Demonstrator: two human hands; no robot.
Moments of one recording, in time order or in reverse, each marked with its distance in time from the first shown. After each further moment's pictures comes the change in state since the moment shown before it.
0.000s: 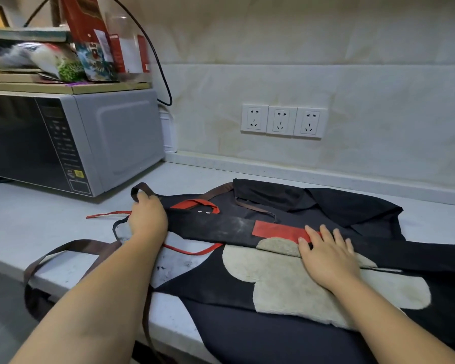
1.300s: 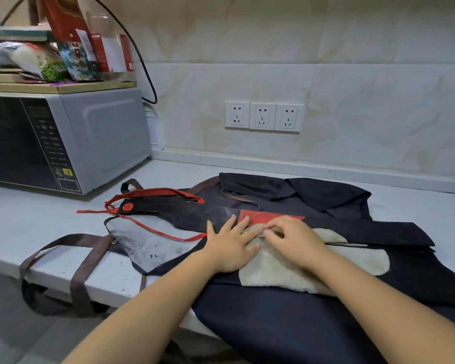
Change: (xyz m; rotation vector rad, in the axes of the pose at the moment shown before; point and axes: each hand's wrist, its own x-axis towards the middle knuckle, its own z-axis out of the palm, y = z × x) left_hand -0.145 0.100 0.000 0.062 -0.582 0.804; right_hand -0.024 -0.023 -0.024 0.291 0.025 -0.423
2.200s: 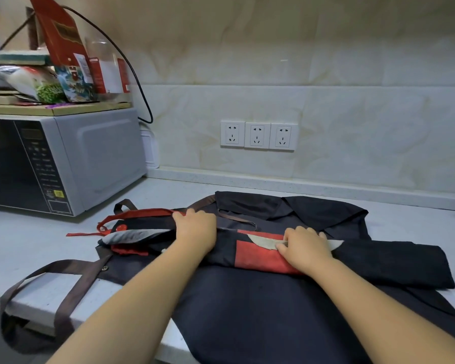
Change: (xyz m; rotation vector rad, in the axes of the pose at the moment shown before) left_hand 0.022 -0.030 -0.066 0.304 0.219 -0.319; right_hand 0.023 0.022 -0.016 -0.449 -0.060 0.314
